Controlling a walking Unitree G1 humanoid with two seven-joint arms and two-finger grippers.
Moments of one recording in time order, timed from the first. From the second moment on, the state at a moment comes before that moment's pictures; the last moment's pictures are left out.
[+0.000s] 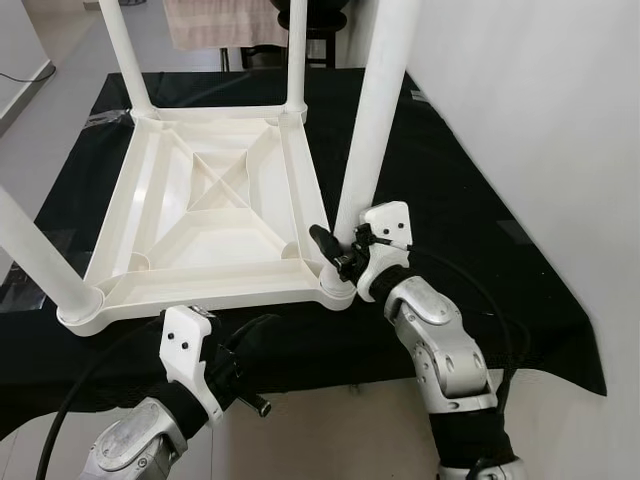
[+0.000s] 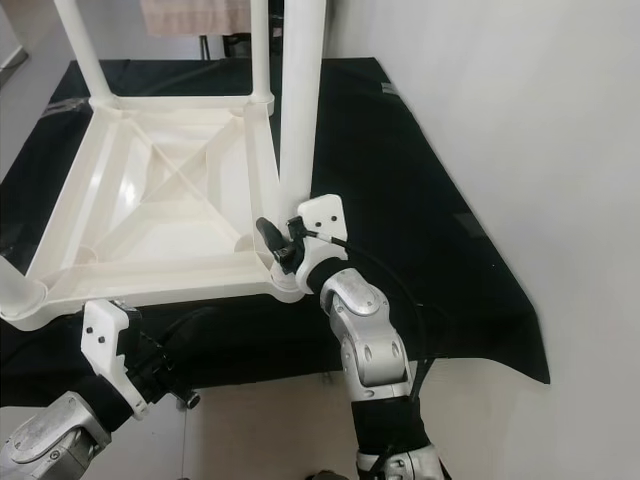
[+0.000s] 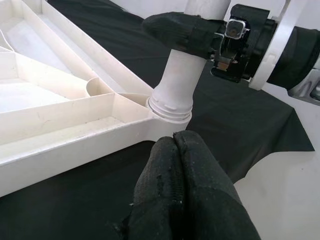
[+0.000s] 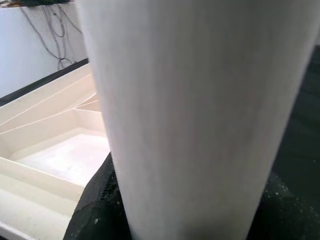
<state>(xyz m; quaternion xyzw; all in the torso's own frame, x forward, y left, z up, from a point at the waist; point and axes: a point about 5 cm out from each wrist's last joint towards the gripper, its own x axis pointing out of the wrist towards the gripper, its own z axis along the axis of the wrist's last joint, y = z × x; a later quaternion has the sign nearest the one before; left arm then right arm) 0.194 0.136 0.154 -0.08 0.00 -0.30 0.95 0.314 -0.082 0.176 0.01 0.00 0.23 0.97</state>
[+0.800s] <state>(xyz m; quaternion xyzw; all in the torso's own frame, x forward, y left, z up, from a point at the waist) 0.194 0.132 0.154 -0.08 0.00 -0.30 0.95 0.343 -0.119 0.195 -0.01 0.02 0.53 0.85</state>
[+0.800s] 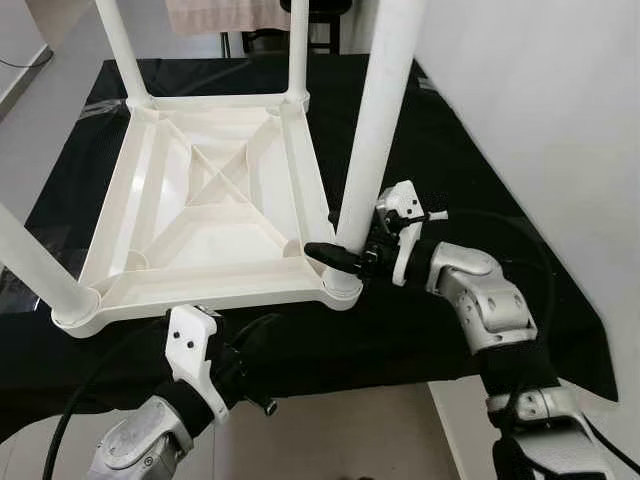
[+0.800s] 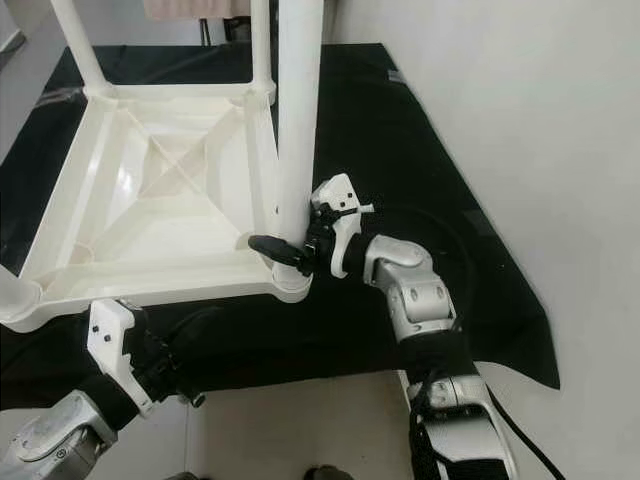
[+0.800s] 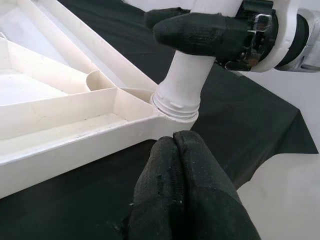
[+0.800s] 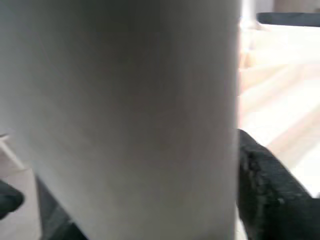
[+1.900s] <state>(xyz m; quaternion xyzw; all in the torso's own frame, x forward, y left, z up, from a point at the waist) 0.194 0.139 0.155 -0.08 0.00 -0.30 0.95 0.309 -0.097 0.178 0.01 -0.03 0.20 0.98</state>
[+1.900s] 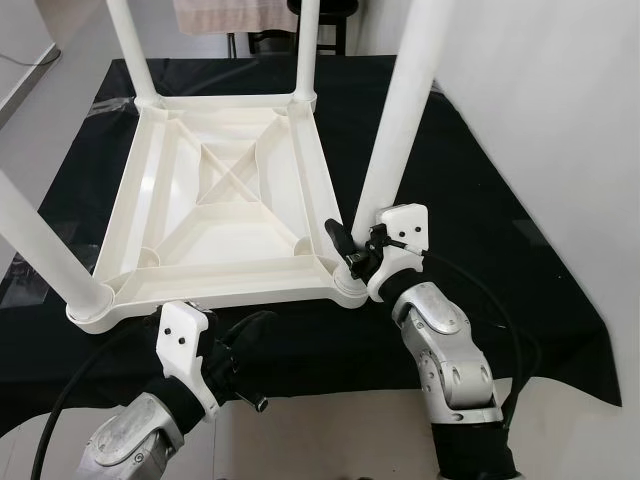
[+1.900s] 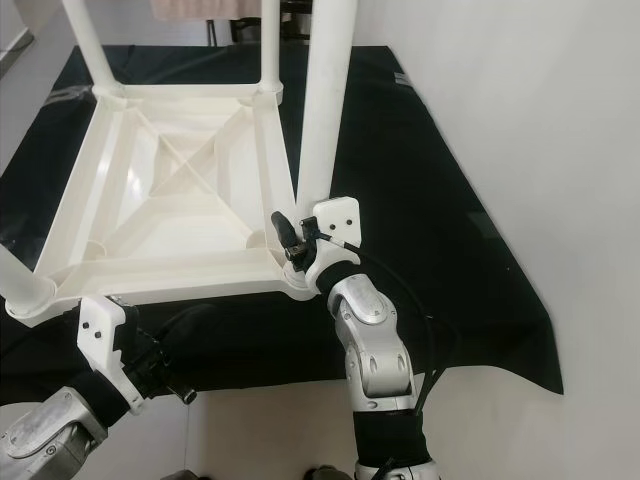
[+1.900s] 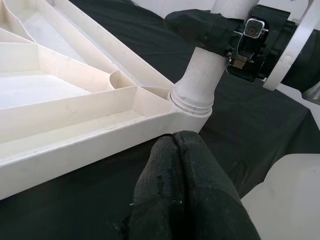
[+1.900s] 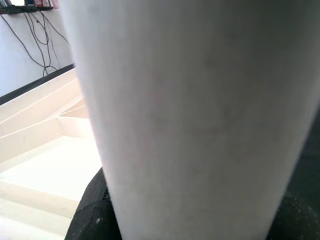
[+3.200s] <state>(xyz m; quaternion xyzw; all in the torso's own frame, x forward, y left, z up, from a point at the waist) 0.193 0.135 0.153 -0.08 0.00 -0.30 0.95 0.353 -0.141 0.188 -0.04 0.03 0.51 0.86</state>
